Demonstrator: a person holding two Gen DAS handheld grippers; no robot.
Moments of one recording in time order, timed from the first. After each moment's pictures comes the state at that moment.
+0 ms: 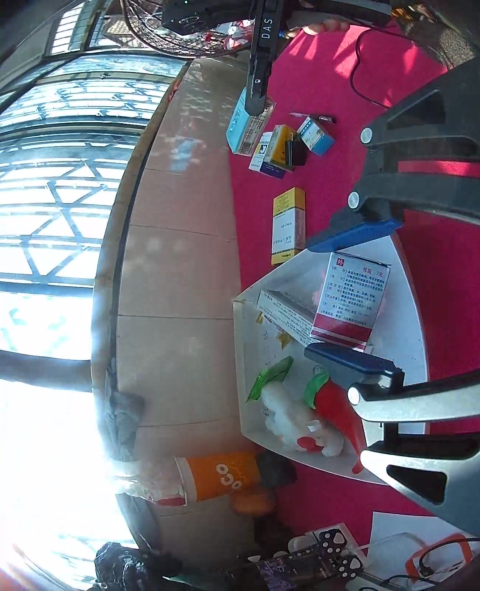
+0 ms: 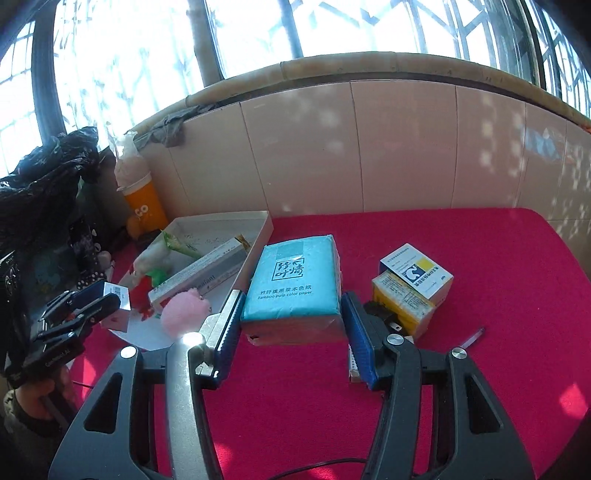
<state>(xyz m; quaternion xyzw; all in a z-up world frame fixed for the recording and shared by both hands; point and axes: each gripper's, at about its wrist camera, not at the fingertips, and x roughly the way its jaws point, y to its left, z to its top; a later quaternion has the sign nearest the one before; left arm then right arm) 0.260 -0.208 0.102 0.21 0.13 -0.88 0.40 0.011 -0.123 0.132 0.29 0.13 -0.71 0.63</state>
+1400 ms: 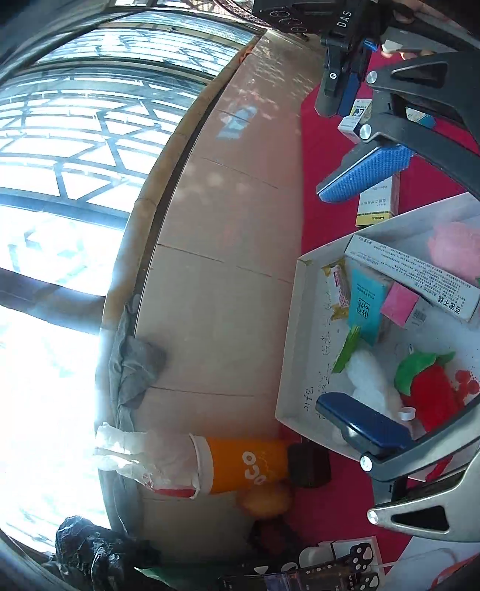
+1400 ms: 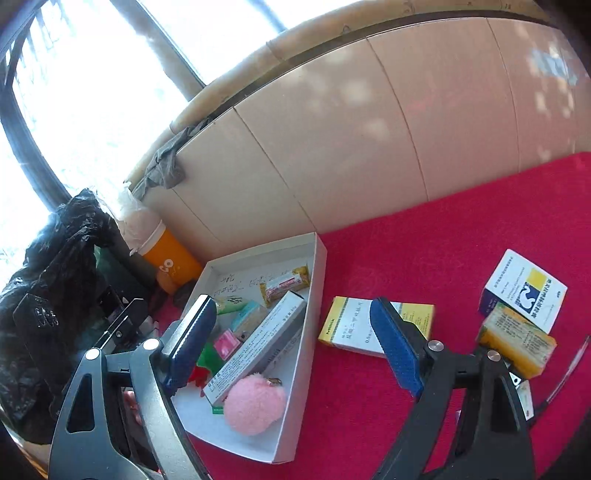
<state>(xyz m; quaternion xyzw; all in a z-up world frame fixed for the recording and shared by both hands) 0.242 -0.300 0.128 0.15 0.20 -0.86 0.44 -0.009 -0.212 0.130 0.39 0.01 -0.67 0.63</state>
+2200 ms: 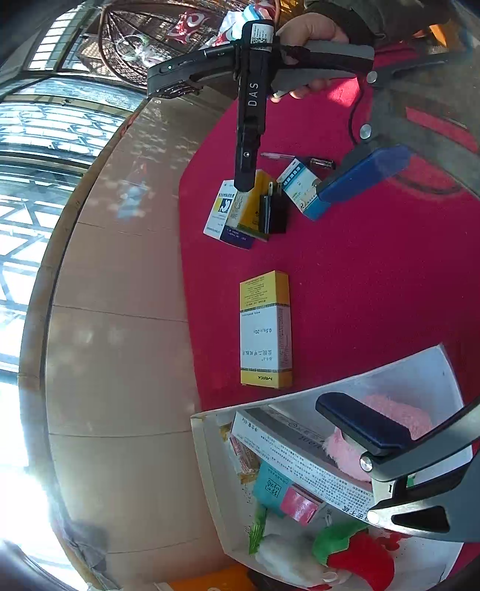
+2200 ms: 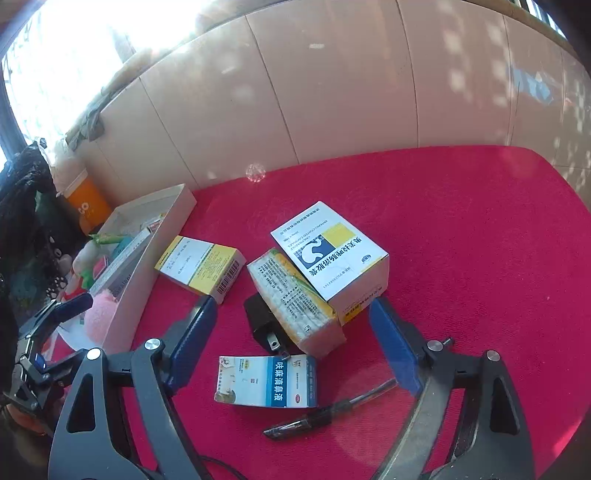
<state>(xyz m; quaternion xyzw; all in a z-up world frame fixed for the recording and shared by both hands) 0.119 -0.207 0.061 0.31 0.17 -0.89 0.28 -0.120 -0.156 0.061 0.39 0.14 -0.69 0.59</state>
